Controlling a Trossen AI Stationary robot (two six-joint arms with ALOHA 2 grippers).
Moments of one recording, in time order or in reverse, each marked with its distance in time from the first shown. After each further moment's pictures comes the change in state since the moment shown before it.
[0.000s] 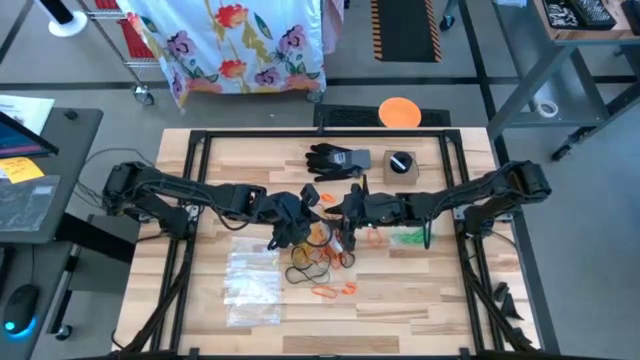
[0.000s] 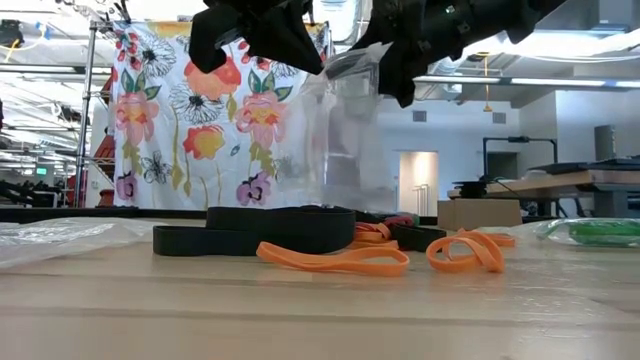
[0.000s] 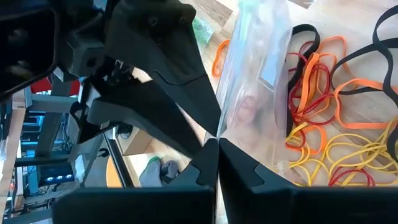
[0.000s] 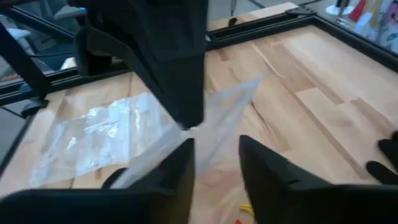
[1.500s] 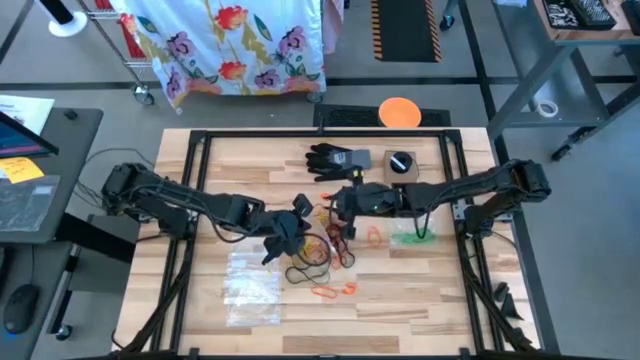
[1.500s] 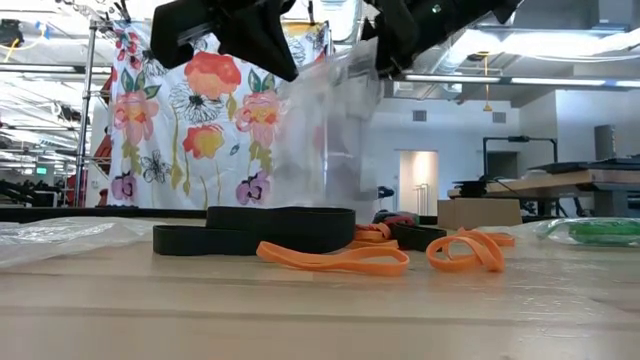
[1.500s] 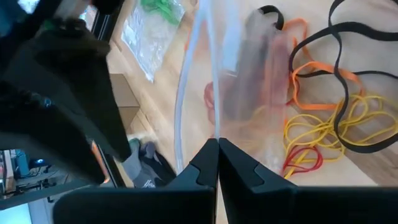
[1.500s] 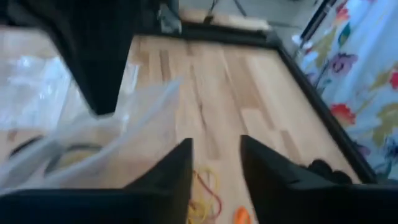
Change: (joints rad) left arm -0.100 -0.004 0.000 -0.136 -0.128 -0.106; right arm -0.052 -0.005 0.132 -0.219 0.073 -0.363
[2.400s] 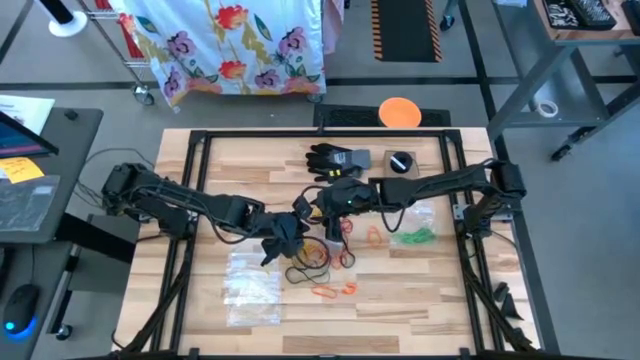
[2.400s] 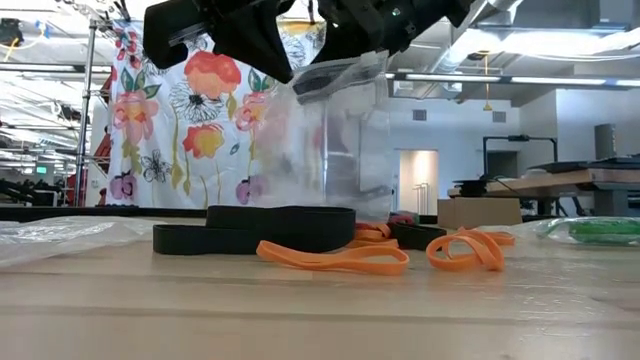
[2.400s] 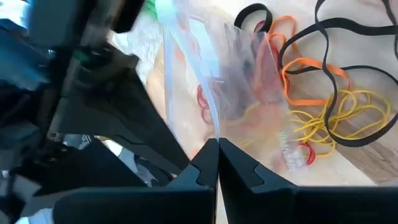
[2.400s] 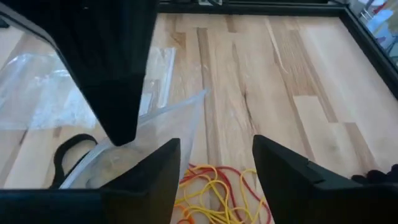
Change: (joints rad) left arm -0.006 0.000 0.000 -0.019 0.011 0.017; right arm -0.047 0.205 0.227 -0.179 -0.199 0.067
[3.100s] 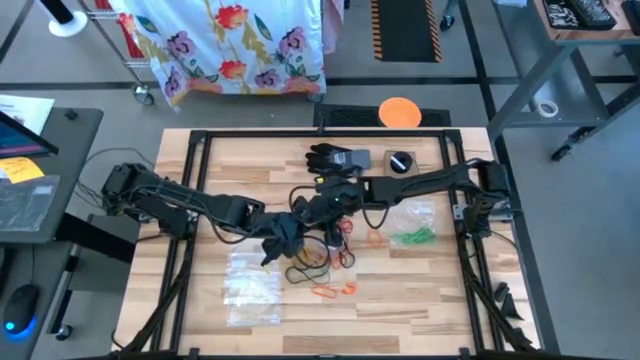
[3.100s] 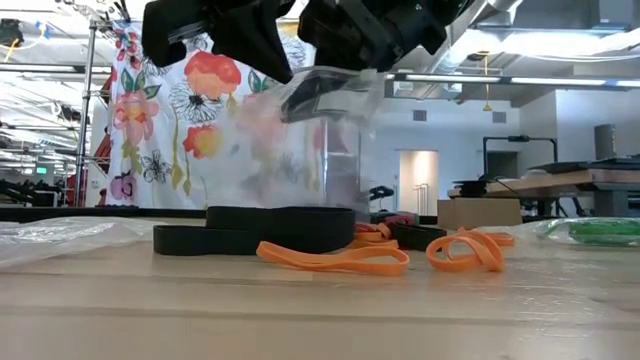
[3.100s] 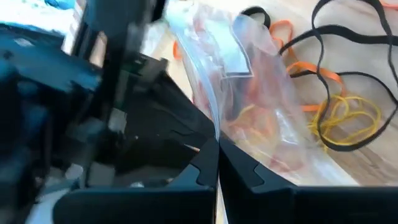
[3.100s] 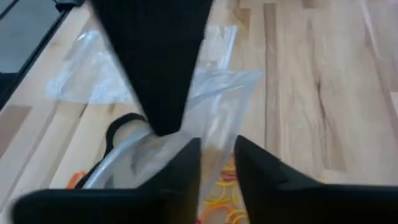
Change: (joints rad) left arm 0.000 0.000 0.000 -0.019 0.011 -0.060; right arm -0.039 0.092 0.055 -0.021 -0.310 -0.031
